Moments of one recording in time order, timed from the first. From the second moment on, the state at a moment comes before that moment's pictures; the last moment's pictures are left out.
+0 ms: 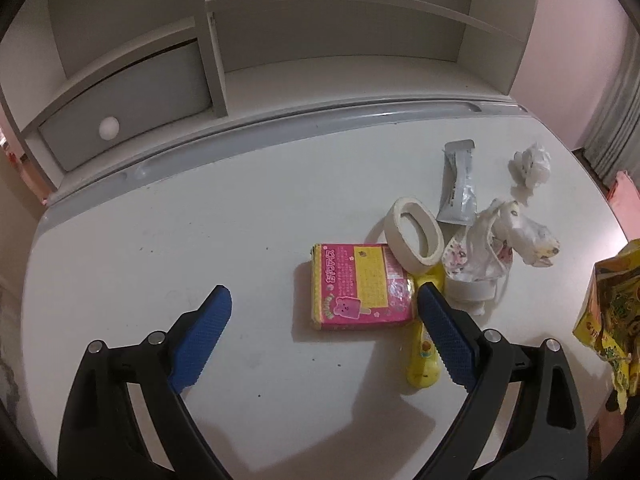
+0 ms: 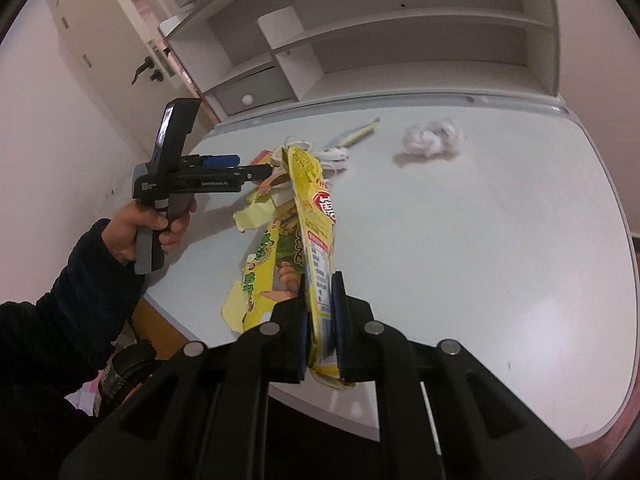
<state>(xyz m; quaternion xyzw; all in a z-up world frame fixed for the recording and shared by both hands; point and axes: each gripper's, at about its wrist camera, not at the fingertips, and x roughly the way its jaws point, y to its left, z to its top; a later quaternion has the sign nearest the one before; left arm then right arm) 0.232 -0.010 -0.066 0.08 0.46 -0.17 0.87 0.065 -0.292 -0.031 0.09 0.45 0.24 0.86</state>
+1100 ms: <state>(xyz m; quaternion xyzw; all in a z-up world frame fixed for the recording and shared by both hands) 0.061 -0.279 0.015 0.12 0.37 -0.44 0.81 -0.103 -0.539 -0.056 0.22 0.36 -0.22 0.88</state>
